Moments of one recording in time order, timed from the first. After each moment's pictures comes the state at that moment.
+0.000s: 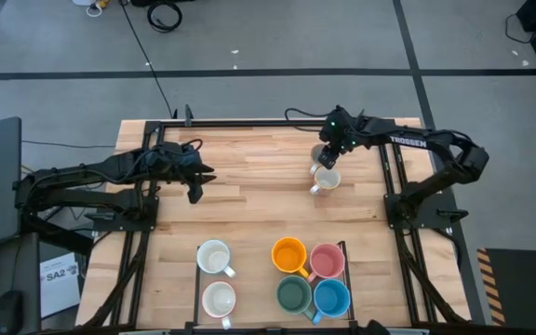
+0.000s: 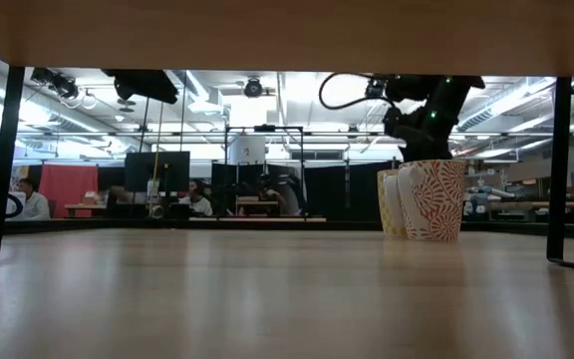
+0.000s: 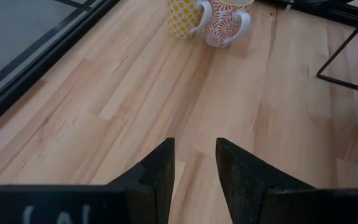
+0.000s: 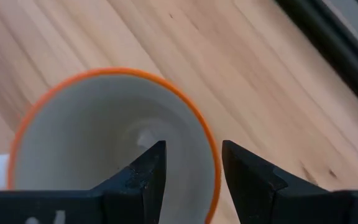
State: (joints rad) left arm 0.24 0.83 0.69 -0.46 -0.04 -0.15; right arm -0.67 1.43 0.88 -0.53 -0.03 0.00
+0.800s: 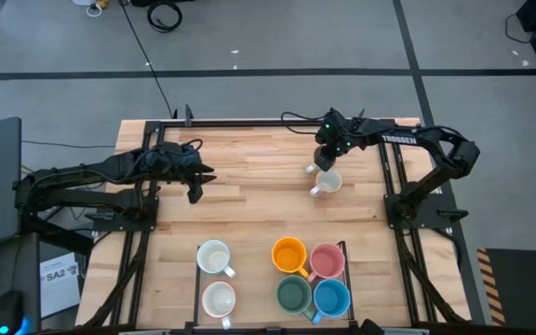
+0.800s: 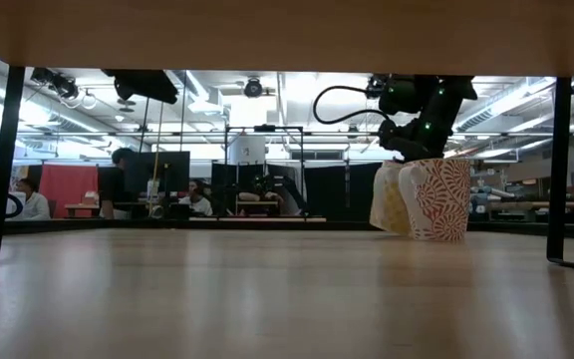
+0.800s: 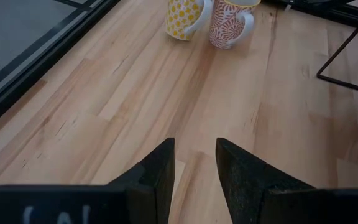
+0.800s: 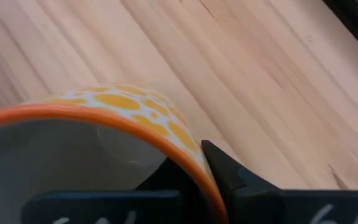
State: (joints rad) left arm 0.24 0.83 0.69 -0.46 -0.04 -0.15; right arm -0.67 1.51 0.88 -0.50 -0.05 0.01
